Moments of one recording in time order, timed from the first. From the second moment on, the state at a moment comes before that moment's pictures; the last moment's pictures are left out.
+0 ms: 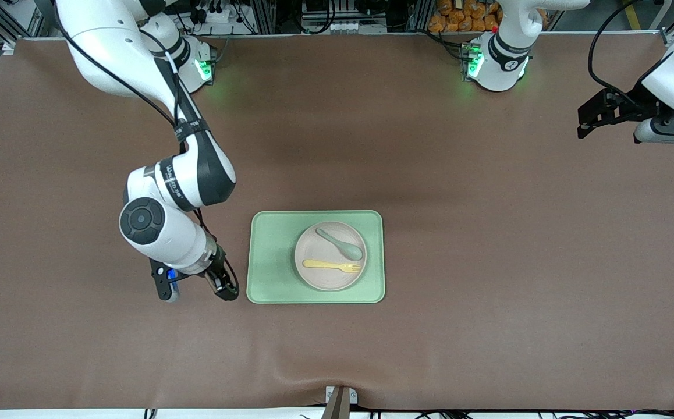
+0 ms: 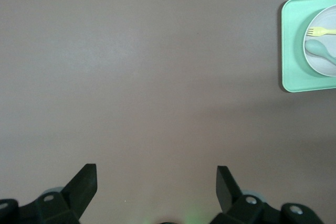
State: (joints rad) left arm -0.15 -0.04 0.01 -1.54 0.00 1.49 -0.03; right arm 0.38 0.68 -0.06 -1.32 0.11 2.09 1.49
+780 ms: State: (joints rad) left arm -0.15 -0.04 0.01 -1.54 0.00 1.49 -0.03; right arm 0.44 0.75 -0.05 -1.28 0.11 2.22 1.85
